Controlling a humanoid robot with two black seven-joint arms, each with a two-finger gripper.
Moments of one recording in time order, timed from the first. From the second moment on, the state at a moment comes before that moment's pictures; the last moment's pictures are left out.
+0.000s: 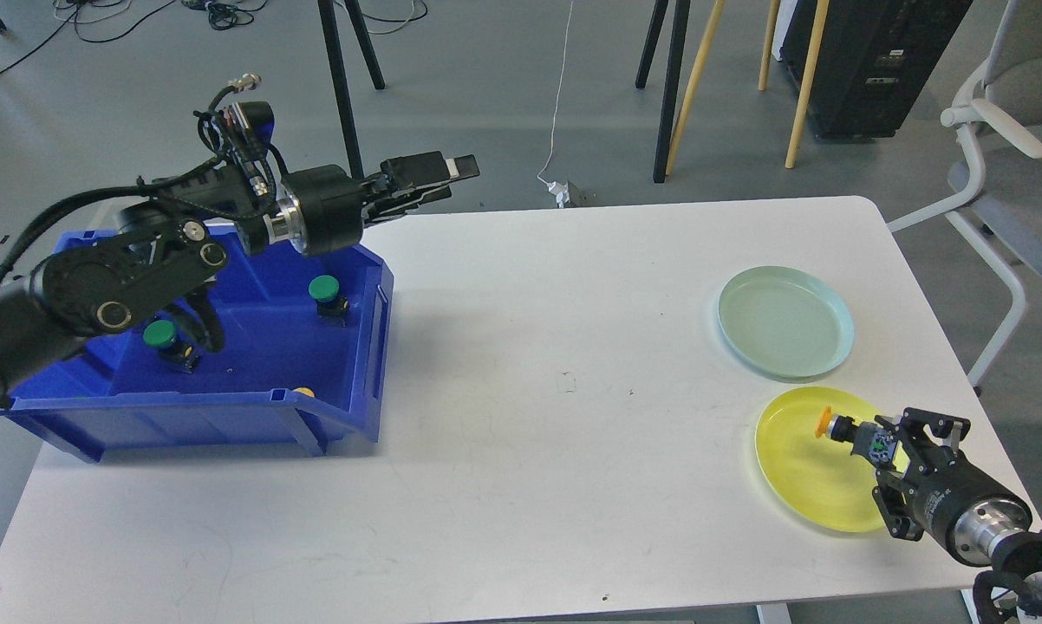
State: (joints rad) left arm -1.06 0.49 -0.22 -0.87 1.10 -0.38 -0.49; right arm 0.00 -0.86 0.70 1.58 -0.08 -0.36 0.17
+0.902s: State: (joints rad) left arm -1.05 0.71 0.04 -0.53 1.73 -0.39 -0.49; right arm 0.05 -0.92 0.82 1.61 -0.09 -0.46 0.12
